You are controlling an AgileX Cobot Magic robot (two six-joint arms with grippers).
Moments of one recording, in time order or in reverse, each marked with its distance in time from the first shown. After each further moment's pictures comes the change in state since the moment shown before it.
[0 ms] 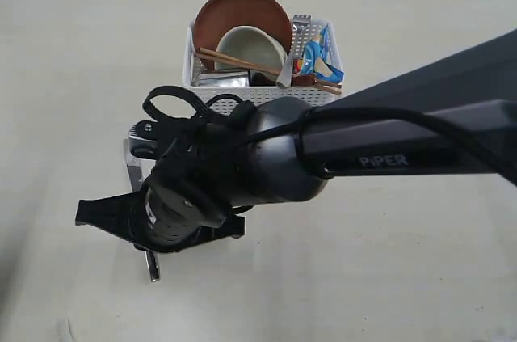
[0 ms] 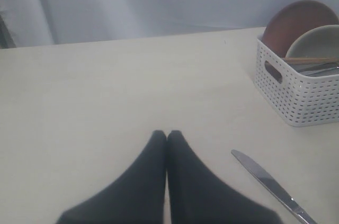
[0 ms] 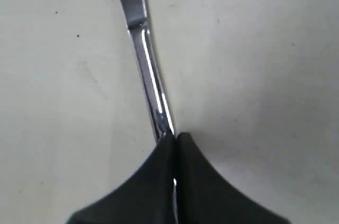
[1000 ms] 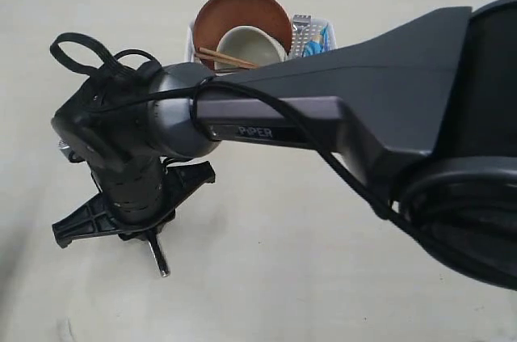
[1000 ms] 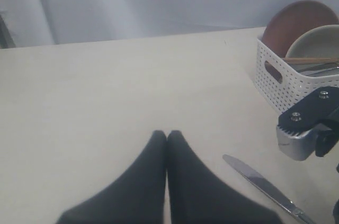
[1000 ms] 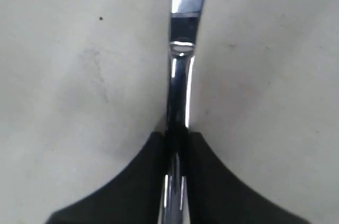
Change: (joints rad) left arm 0.000 0.000 0.000 0.000 0.000 0.000; right arm -0.004 0.217 -0.447 -0.011 0.542 -0.446
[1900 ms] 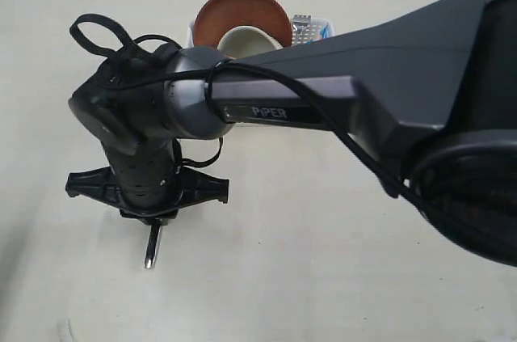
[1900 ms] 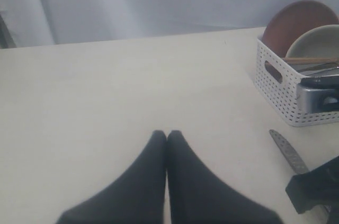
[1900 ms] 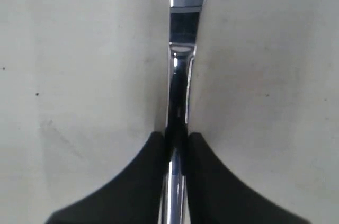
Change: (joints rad) left arm 0.000 0.000 0.000 0.000 0.000 0.000; right arm -0.044 -0.016 0.005 -0.004 -0.003 0.465
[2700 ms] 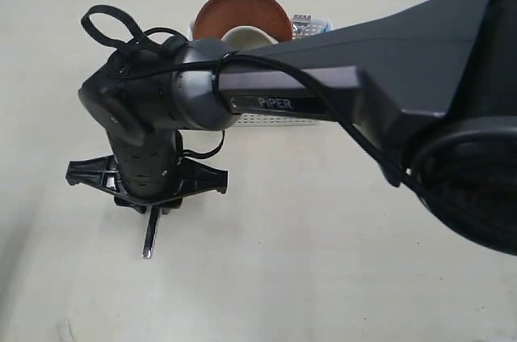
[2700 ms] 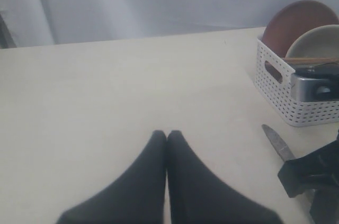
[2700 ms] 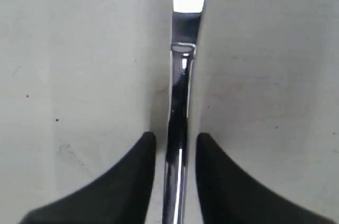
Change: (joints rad) left arm 0.000 0.000 0.000 0.000 0.000 0.000; right arm -0.020 0.000 0.000 -0.001 -0.052 -0.029
